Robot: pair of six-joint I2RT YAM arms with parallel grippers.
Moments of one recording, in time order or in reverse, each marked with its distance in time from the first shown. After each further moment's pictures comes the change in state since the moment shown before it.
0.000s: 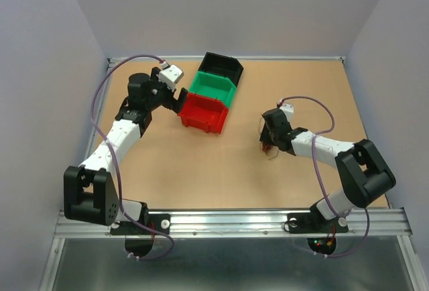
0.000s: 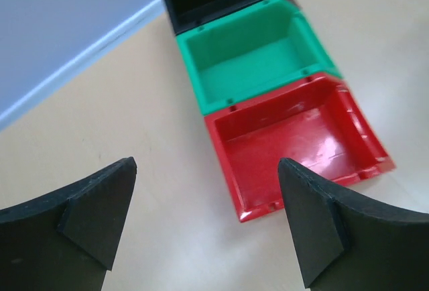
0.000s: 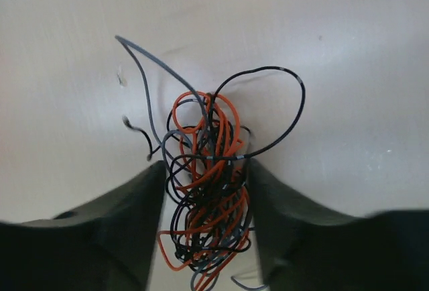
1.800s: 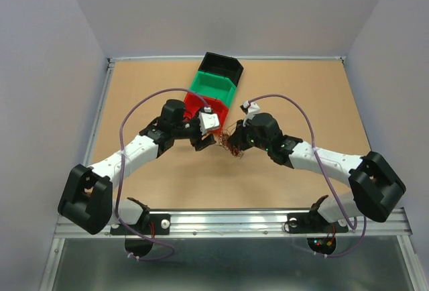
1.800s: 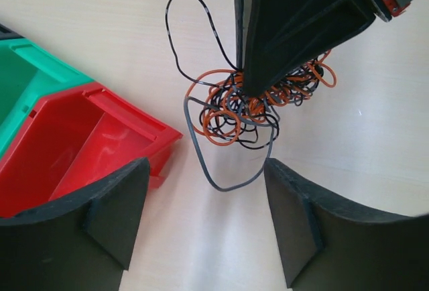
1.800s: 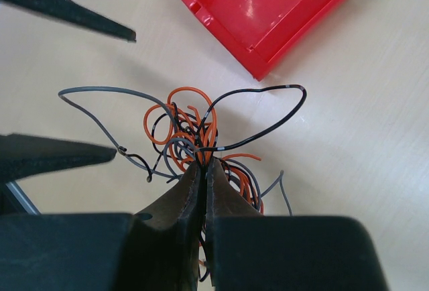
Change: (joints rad) left arm -0.352 -0.097 -0.218 -0.102 0.259 0.269; right arm 0.236 -0.105 0.002 0.275 -0.495 -0.232
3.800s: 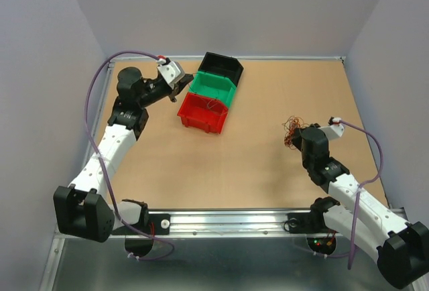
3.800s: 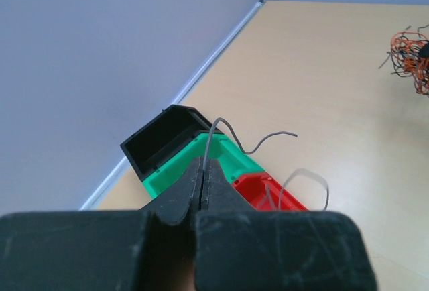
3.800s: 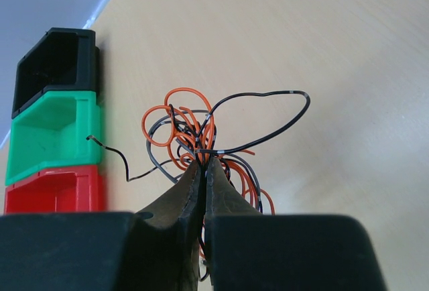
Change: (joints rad) left arm 0.288 -0.107 0.239 0.227 0.106 -0.272; right arm -0.341 -0.569 -0.332 -0.195 0.678 0.487
